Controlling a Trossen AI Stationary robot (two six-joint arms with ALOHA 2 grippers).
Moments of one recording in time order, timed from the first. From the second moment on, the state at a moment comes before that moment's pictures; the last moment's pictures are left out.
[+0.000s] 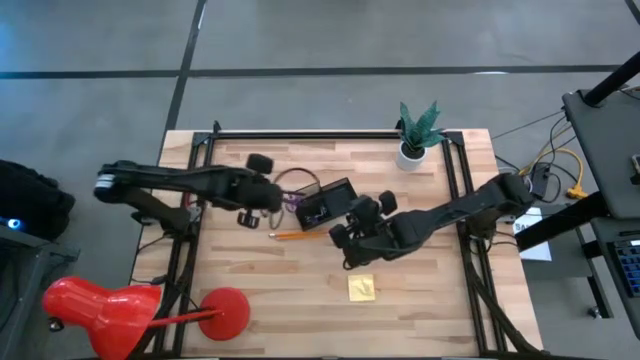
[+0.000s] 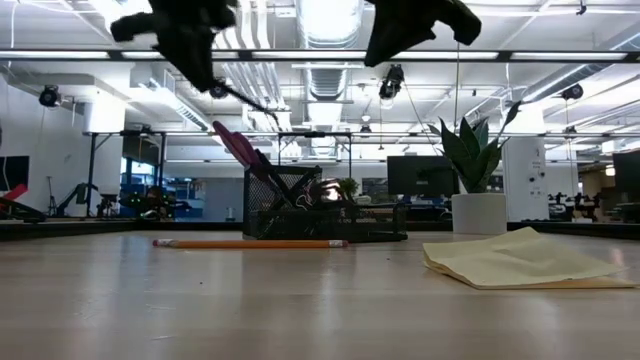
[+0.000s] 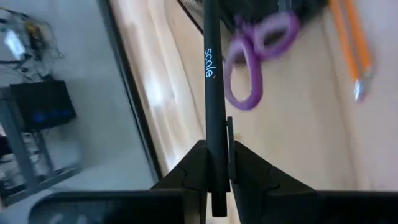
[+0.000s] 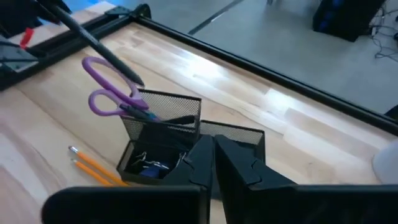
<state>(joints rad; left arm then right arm) -0.07 1.38 1.35 -1.23 -0.53 0.31 0.34 1.73 1.47 -0.89 0.98 1.10</state>
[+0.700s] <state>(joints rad) 0.05 1.83 1.58 -1.33 -0.56 0.63 0.36 1.73 1.43 -0.91 0.97 1.18</state>
